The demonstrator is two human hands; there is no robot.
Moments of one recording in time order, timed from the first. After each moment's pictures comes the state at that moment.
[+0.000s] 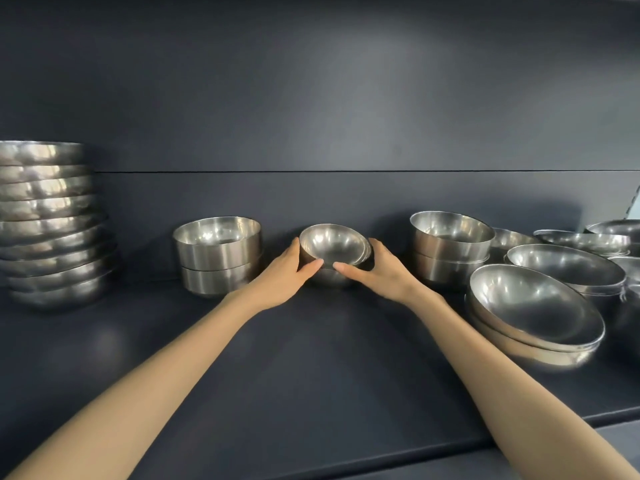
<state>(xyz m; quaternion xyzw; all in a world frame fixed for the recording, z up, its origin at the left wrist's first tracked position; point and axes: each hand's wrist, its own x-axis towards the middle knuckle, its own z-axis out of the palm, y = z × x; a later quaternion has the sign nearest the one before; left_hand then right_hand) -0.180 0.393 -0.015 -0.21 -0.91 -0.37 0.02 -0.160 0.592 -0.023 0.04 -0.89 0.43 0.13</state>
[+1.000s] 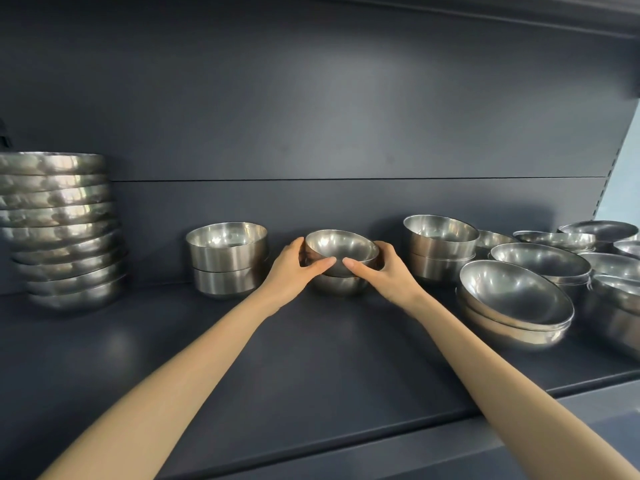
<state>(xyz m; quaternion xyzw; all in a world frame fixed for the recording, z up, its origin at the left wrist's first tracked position) -0.161 0.390 -0.014 -0.23 -0.80 -0.55 0.06 -0.123 0.579 -0.021 0.03 -0.82 0.54 0.17</state>
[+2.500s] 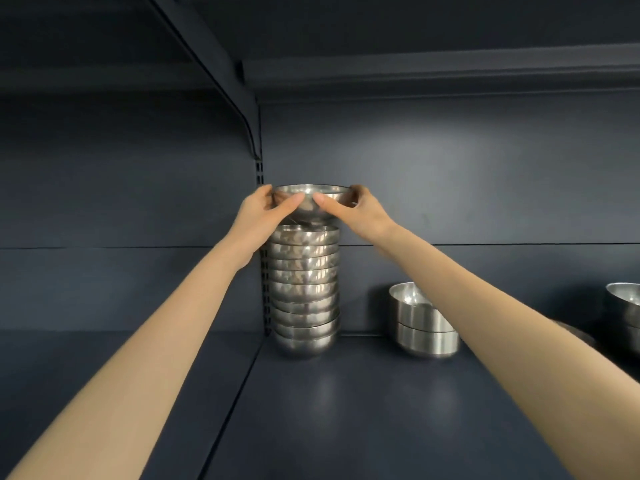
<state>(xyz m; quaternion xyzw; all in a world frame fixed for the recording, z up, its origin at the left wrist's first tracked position) -0.143 0.051 0.153 -0.18 -0.77 -0.55 0.27 -0.169 0.229 0.158 0.21 -0.77 0.57 0.19</state>
